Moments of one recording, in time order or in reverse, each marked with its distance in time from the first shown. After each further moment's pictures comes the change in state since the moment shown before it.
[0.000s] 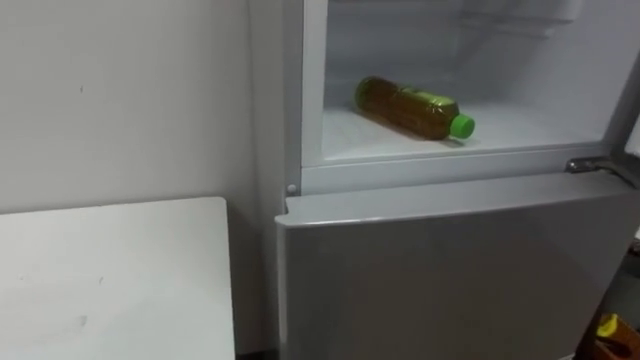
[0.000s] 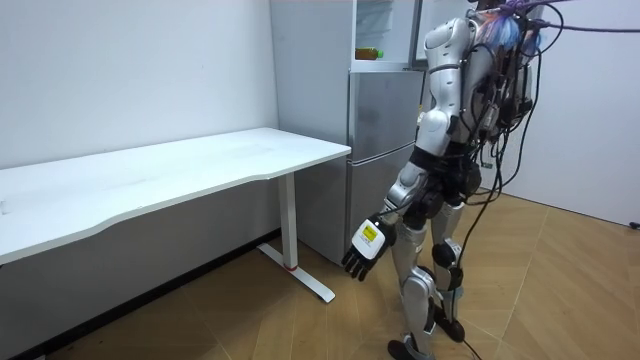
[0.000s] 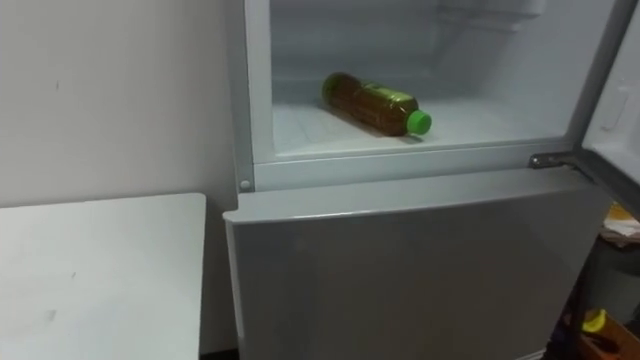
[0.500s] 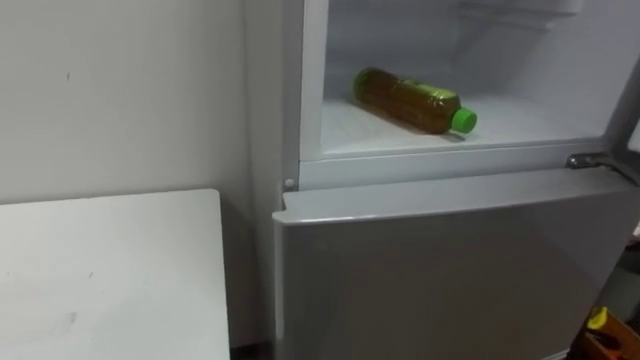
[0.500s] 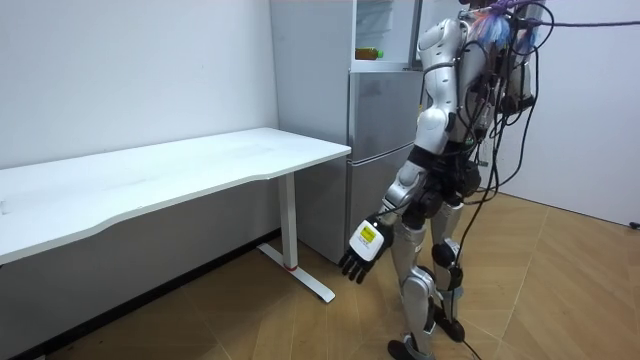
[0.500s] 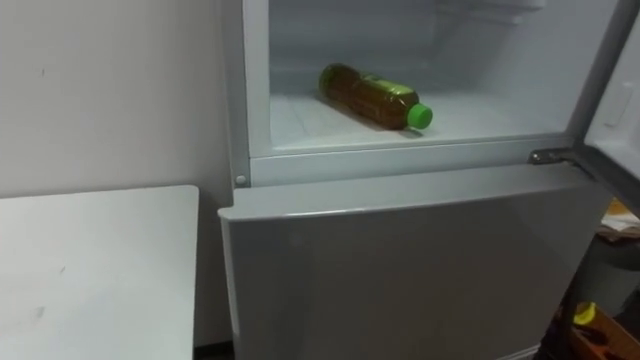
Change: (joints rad) left arm 0.041 0.010 0.039 -0.020 -0.027 -0.023 -0.011; right arm 0.008 -0.083 -0.171 -0.332 0.018 -0.043 -0.224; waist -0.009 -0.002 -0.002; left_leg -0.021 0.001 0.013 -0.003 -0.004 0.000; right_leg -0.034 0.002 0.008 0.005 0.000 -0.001
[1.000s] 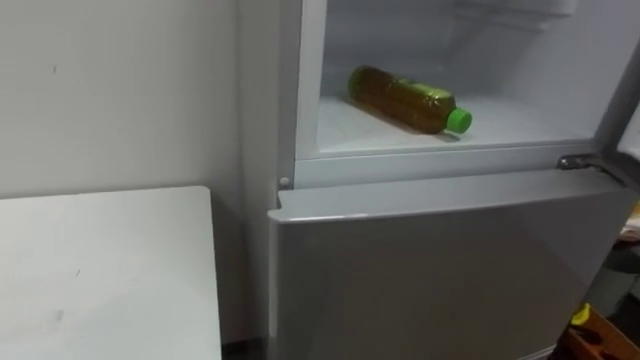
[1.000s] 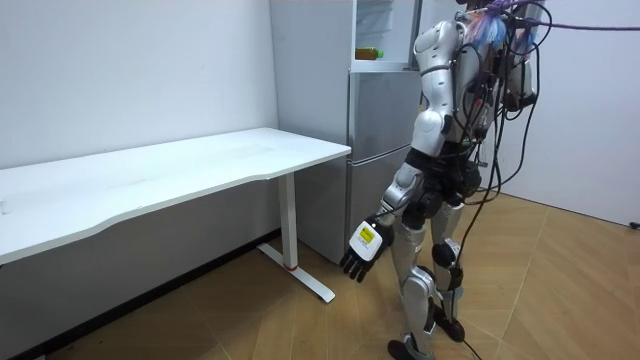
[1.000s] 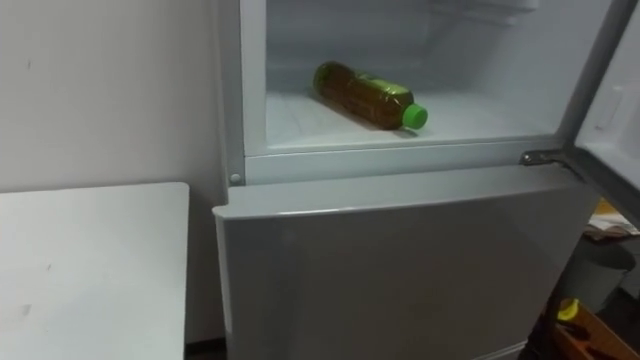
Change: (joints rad) left arm -0.008 0.003 -0.003 0.002 0.001 -0.005 -0.023; right arm -0.013 -0.014 -0.023 -0.281 -0.116 -0.013 -0.071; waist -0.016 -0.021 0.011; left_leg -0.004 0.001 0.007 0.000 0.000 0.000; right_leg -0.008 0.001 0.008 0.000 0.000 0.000
